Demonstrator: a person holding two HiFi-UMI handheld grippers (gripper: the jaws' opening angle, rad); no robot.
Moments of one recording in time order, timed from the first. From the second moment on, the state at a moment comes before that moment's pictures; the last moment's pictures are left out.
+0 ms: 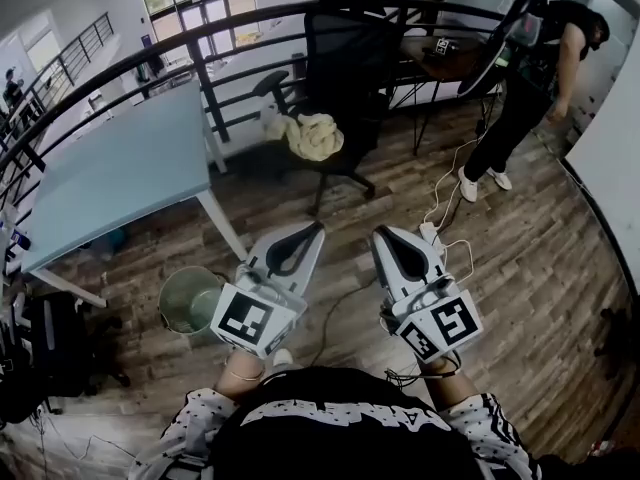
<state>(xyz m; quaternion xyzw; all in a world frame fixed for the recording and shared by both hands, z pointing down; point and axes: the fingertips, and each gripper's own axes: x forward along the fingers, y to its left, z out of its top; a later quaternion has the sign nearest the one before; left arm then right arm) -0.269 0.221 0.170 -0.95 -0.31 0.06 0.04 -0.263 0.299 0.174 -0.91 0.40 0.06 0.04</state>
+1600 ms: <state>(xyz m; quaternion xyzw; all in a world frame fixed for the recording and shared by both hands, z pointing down) -0.193 0.241 0.180 -0.93 -0.34 0.07 0.07 -0.196 0.315 0.188 -0.93 0.37 0.05 0.05</state>
